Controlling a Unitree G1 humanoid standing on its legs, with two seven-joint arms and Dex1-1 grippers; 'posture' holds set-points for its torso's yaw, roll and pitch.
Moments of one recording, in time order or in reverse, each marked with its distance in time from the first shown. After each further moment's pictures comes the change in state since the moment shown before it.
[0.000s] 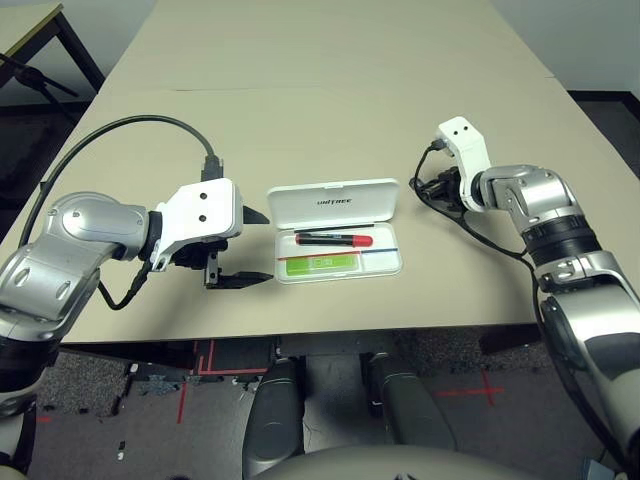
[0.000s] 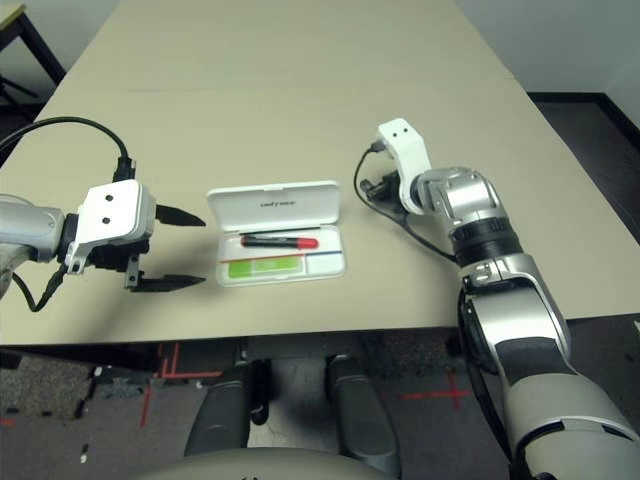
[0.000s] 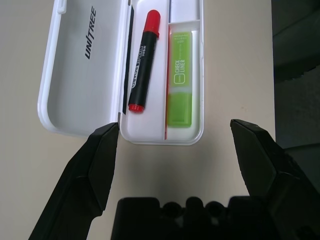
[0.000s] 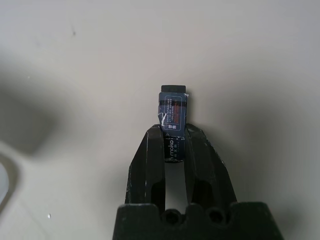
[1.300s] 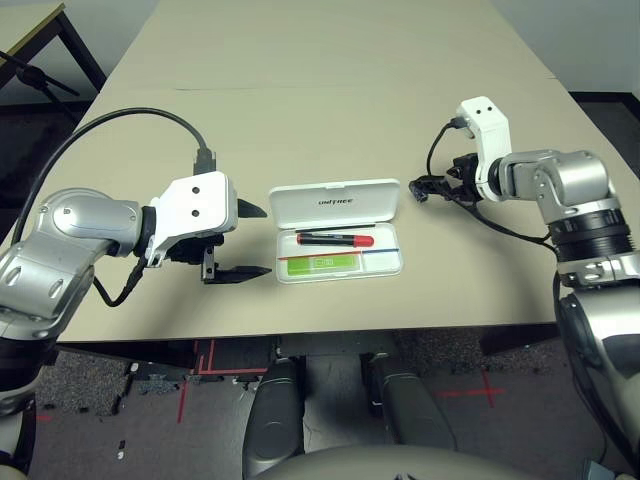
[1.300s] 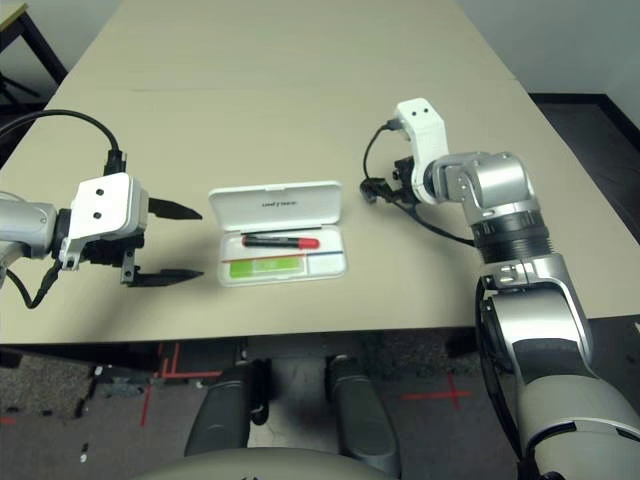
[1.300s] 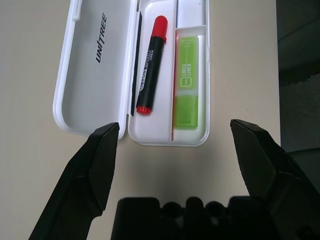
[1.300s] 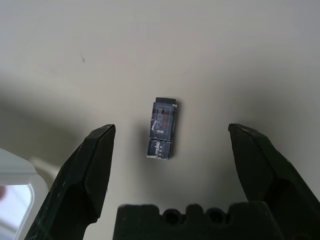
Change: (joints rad) left arm 0.006 -0.004 0.031 0.001 -0.007 -0.008 0.003; right arm -0.042 0.007 -0.033 -0.112 0.132 0.250 -0.156
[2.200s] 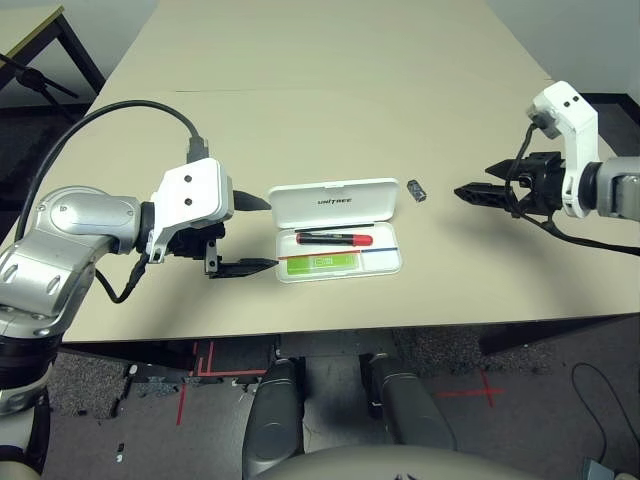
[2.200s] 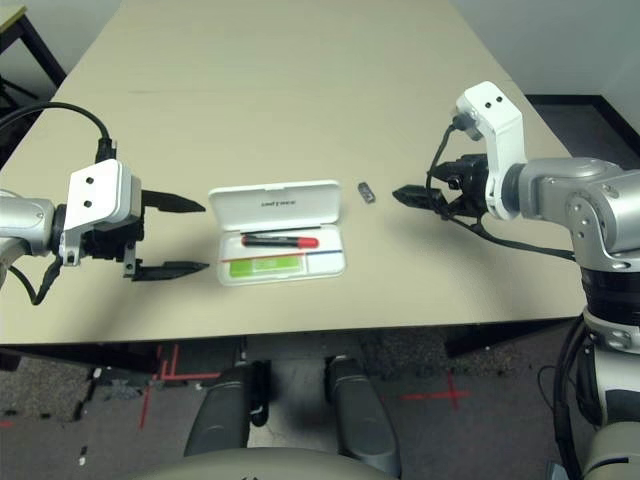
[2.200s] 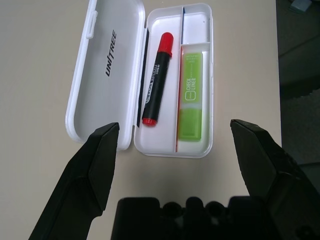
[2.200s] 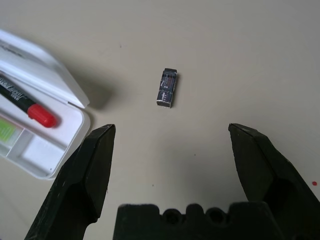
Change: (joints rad) left arm -0.013 -0.023 0.020 0.003 -0.027 0.015 0.009; right arm 0.220 -0.297 -0.171 -0.527 0.261 0.238 0.045
